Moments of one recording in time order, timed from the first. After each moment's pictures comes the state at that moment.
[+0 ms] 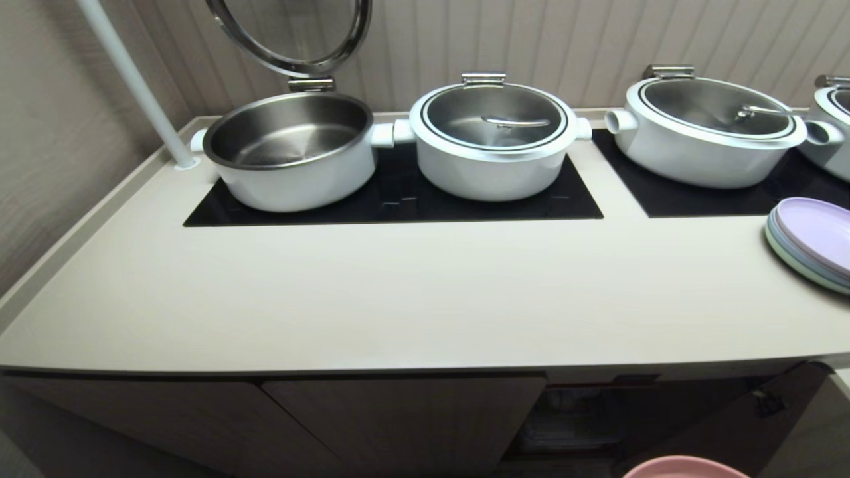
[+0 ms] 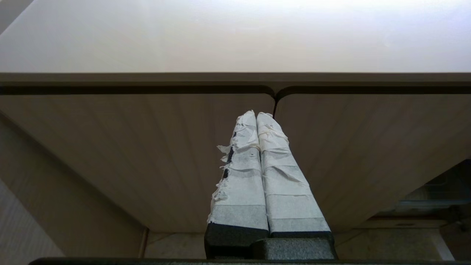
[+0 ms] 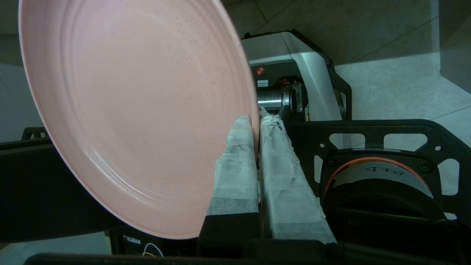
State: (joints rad) left arm 0.00 0.00 0.00 0.00 0.00 -0.02; right arm 0.01 0.62 -0.47 0.75 0.34 0.32
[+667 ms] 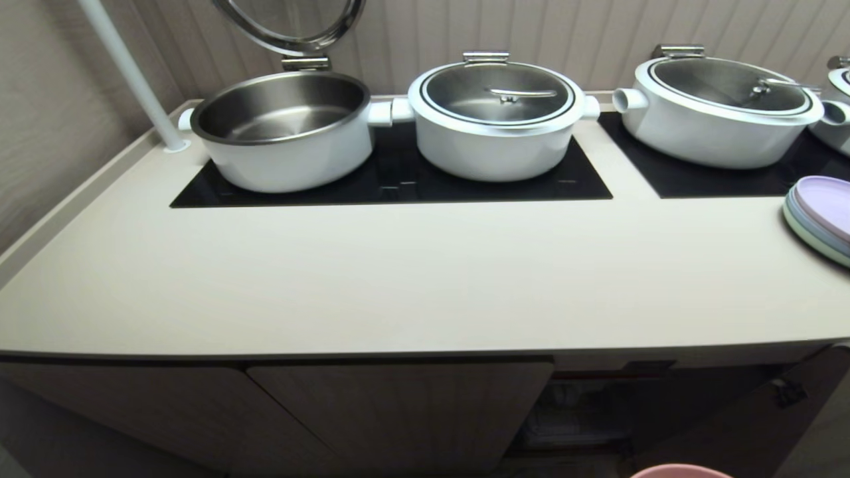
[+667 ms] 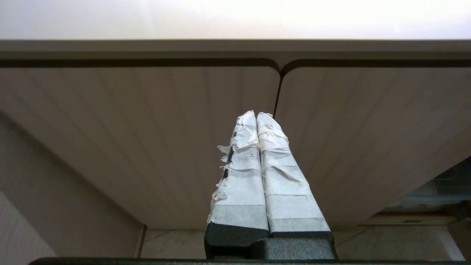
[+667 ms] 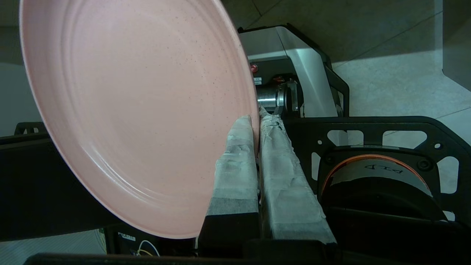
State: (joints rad) left arm 0.00 0.00 0.00 0.00 0.00 -0.02; right arm 0.00 0.63 -0.45 0.75 0.35 0.30
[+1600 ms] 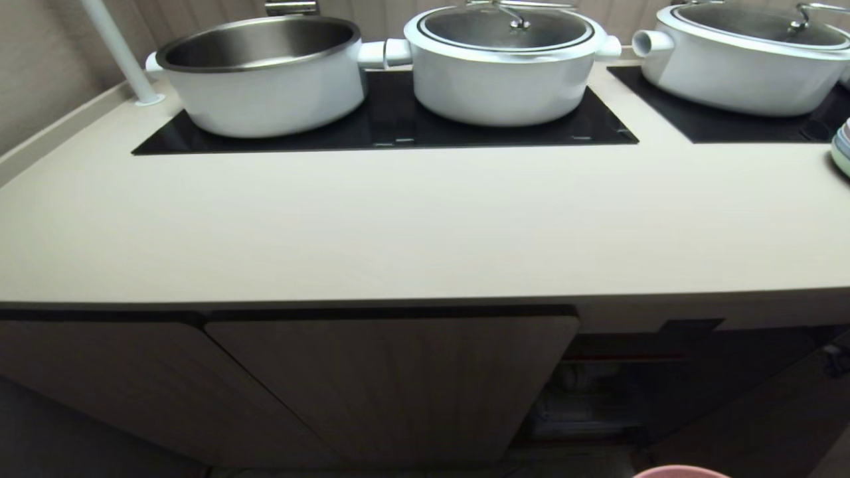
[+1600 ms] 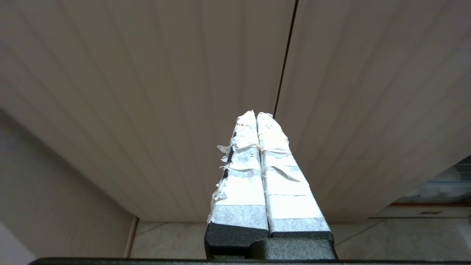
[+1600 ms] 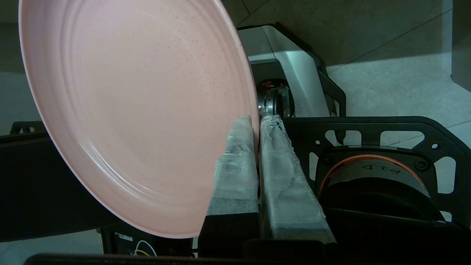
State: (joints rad) left arm 0.00 0.00 0.00 0.00 0.00 -0.02; right arm 0.00 0.63 -0.45 0.75 0.35 0.29
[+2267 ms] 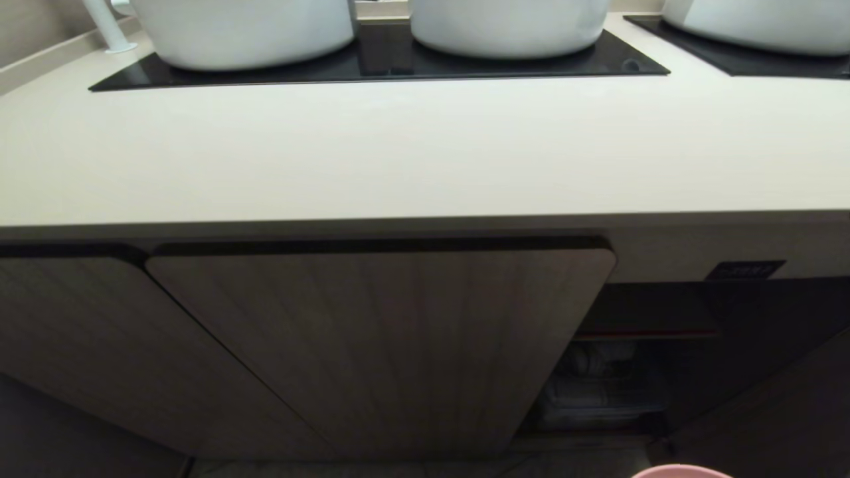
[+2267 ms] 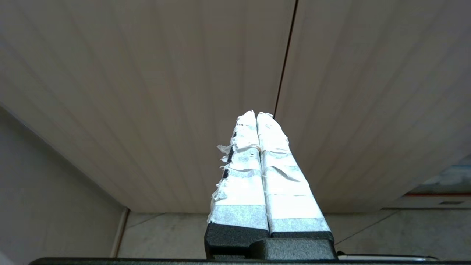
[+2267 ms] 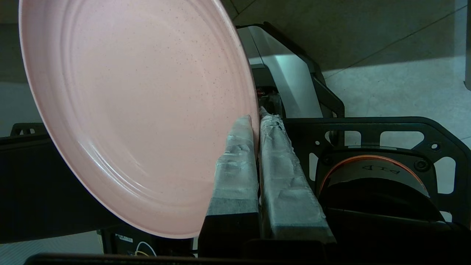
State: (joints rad) left arm 0.00 0.00 0.00 0.00 0.00 -0.02; right arm 0.00 0.63 -0.45 0.75 0.35 0.29
